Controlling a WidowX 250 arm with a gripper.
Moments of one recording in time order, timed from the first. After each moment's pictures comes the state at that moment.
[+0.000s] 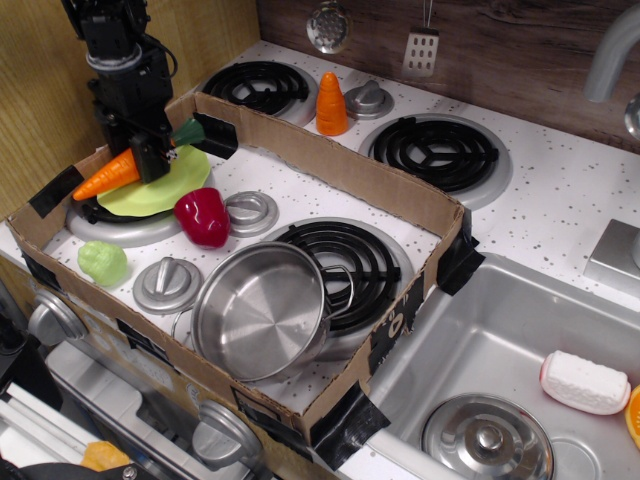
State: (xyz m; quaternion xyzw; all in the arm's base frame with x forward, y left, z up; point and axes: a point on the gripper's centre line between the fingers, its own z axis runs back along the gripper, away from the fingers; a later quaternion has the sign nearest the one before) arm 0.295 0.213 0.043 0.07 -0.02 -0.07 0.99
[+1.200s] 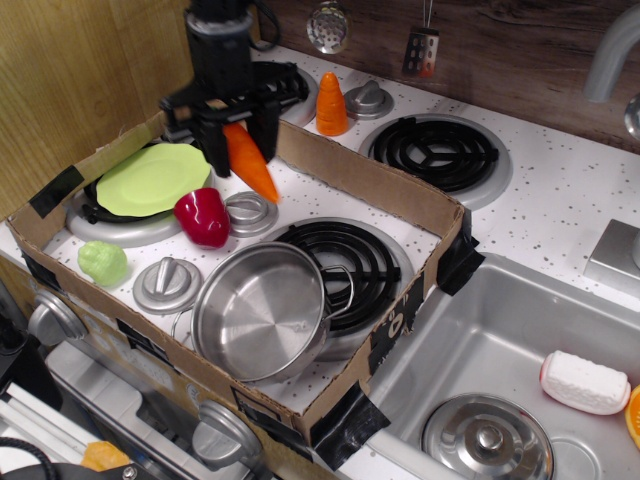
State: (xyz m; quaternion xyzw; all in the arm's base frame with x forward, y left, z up) arm 0.299 0.093 0.068 0.03 -0.02 0.54 0.84
